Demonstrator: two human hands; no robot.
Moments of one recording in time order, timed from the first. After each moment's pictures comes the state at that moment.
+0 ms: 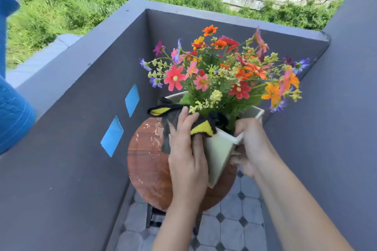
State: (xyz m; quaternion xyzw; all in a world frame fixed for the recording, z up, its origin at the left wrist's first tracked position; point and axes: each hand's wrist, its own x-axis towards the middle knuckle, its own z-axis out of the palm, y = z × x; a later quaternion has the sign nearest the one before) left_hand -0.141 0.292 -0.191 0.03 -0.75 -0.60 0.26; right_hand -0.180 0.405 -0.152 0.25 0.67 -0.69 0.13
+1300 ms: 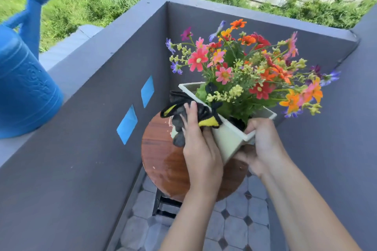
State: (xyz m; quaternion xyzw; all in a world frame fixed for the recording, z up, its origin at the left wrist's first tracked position) left_hand -0.136 0.301 -0.193 0.14 -0.73 -0.62 0.27; right_hand -0.169 0.395 -0.145 0.25 0.61 -0.74 0.14
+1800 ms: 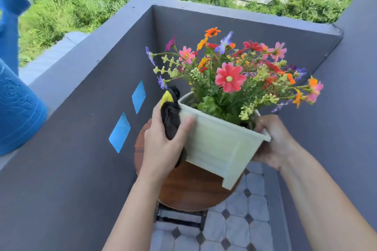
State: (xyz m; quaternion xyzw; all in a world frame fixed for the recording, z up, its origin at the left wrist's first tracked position) left_hand -0.149 0.235 -0.176 0.08 -0.77 -0.63 0.11; right_hand -0.173 0.425 -0.132 0.23 0.63 -0.71 0.19
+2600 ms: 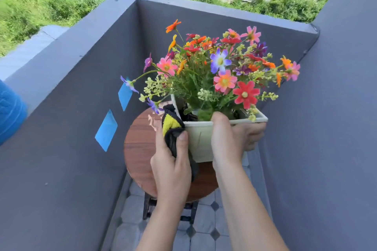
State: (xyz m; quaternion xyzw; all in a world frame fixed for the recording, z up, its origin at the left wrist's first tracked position) left_hand -0.112 0.278 -0.200 0.13 -0.72 -0.65 0.19; right_hand -0.165 0.355 -0.163 0.37 0.69 -0.60 -0.18
